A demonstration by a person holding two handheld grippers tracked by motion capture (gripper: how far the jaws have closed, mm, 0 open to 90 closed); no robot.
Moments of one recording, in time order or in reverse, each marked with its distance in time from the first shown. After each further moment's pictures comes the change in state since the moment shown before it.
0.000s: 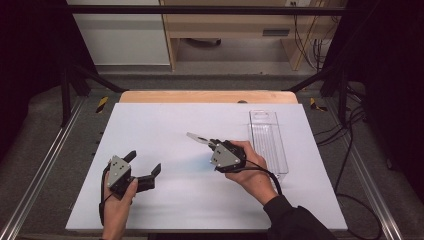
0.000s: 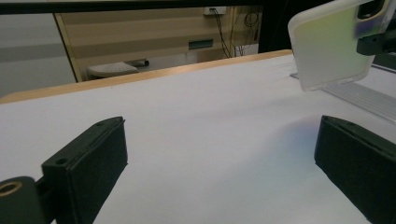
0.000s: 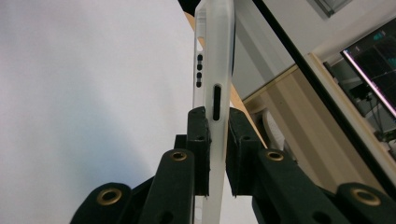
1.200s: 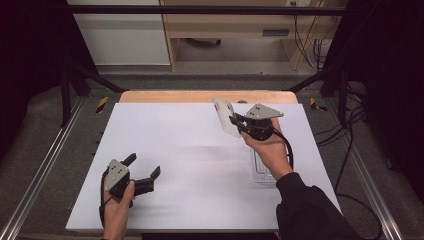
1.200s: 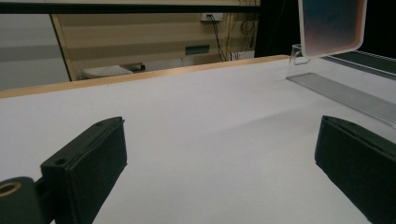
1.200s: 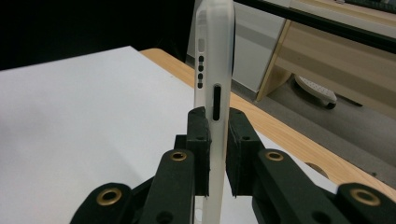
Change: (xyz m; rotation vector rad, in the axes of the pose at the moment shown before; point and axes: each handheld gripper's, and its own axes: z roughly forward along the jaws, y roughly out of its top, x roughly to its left) left arm 0.001 -0.009 -0.002 -0.031 -0.019 0.000; right arm -0.096 -0.030 -0.011 -0.050 0.038 0.599
